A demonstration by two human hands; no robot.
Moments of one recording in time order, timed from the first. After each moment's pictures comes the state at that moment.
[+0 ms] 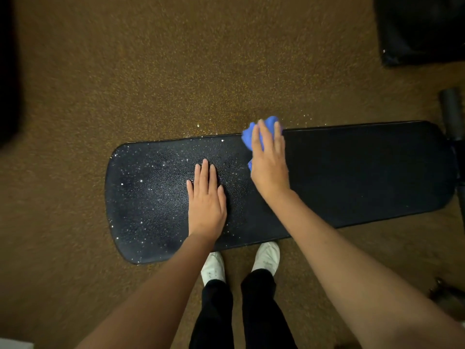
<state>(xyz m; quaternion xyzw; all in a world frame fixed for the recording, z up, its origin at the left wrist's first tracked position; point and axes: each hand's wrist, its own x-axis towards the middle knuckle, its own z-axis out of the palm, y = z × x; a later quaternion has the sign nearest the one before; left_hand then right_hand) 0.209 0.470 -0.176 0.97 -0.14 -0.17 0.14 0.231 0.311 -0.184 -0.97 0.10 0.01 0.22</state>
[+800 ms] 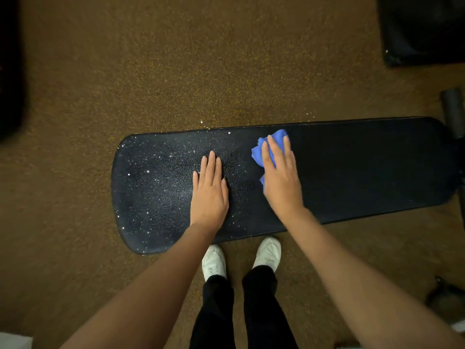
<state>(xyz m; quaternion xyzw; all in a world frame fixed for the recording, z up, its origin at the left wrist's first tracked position) 0.211 0.481 -0.174 0.96 -0.17 -0.18 0.15 0.183 0.313 -0.186 -0.98 0.08 0.01 0.18</state>
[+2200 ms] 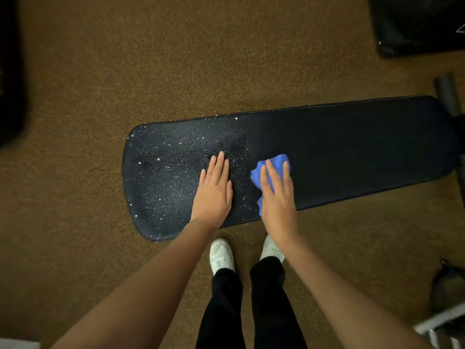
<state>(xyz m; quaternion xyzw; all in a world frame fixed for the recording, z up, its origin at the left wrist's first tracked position) 0.194 0.515 -0.168 0.93 -0.27 -0.21 0.12 0.107 0.383 -0.180 -0.97 0.14 -0.01 0.21</state>
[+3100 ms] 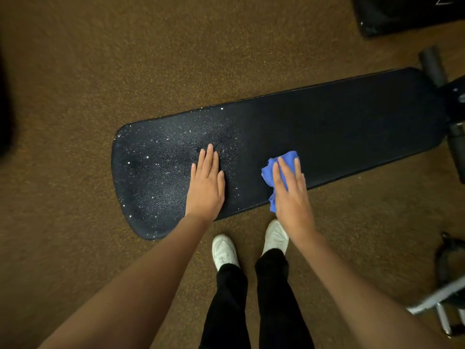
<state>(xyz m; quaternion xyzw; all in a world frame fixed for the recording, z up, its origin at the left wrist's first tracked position) 0.190 0.517 -0.171 0.93 -0.25 -0.20 0.18 0.067 0.360 -0.185 -0.97 0.18 0.01 0.19</state>
